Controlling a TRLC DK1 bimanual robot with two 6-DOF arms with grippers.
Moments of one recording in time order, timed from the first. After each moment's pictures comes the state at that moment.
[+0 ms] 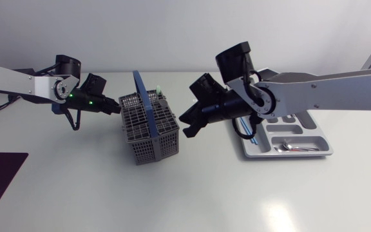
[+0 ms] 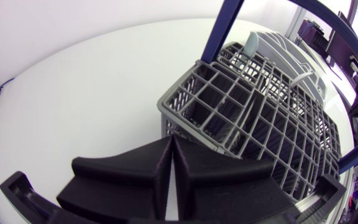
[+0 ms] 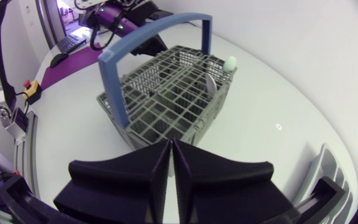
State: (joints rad) left arm 0.01 1.98 1.24 -0.11 0.43 0.33; right arm 0.55 1.72 1.11 -0.11 -0.37 -0.27
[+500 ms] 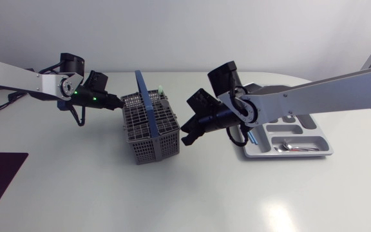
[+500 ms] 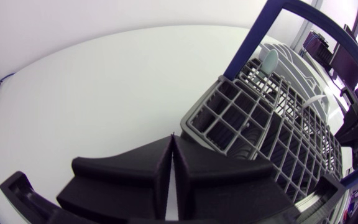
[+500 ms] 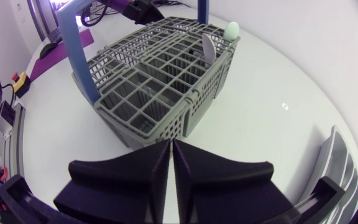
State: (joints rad) left arm 0.00 2.05 1.32 -0.10 0.43 0.25; right arm 0.54 1.85 1.11 -0.07 -0.33 -0.27
